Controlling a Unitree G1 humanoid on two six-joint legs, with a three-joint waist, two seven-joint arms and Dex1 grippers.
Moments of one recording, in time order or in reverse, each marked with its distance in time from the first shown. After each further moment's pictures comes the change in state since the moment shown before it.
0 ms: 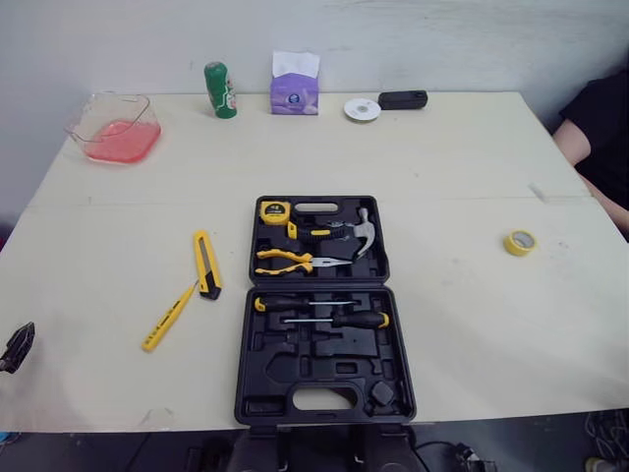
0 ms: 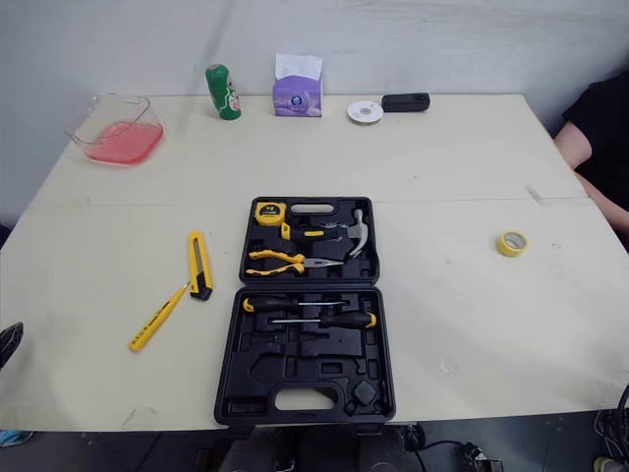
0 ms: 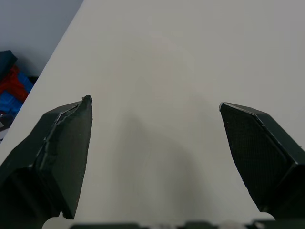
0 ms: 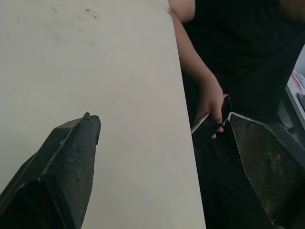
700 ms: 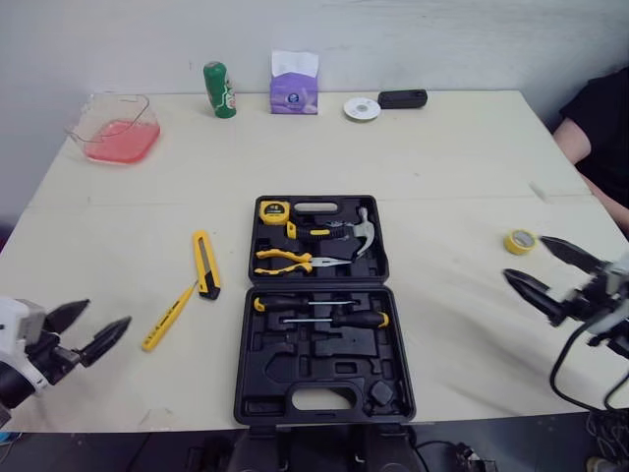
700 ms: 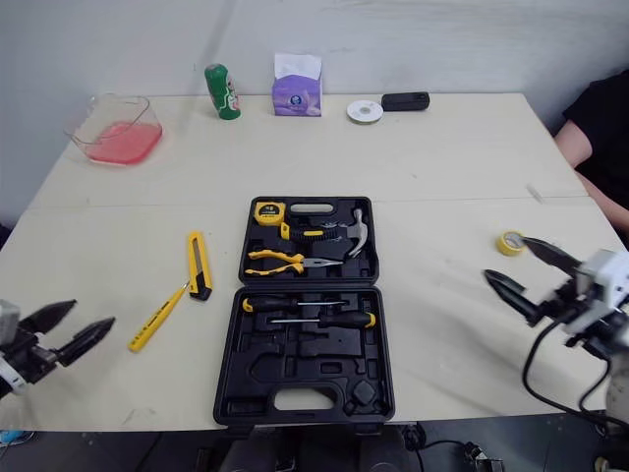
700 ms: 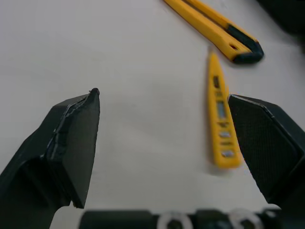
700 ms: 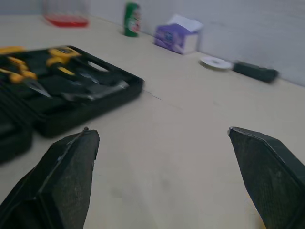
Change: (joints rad) left arm 0.101 0.049 -0.183 -0.426 -0.154 0.268 -0.202; right arm -0.131 0.237 0.287 -0.931 0.319 0.514 0.299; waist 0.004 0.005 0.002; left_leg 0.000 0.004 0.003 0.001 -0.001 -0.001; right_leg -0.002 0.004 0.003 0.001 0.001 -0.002
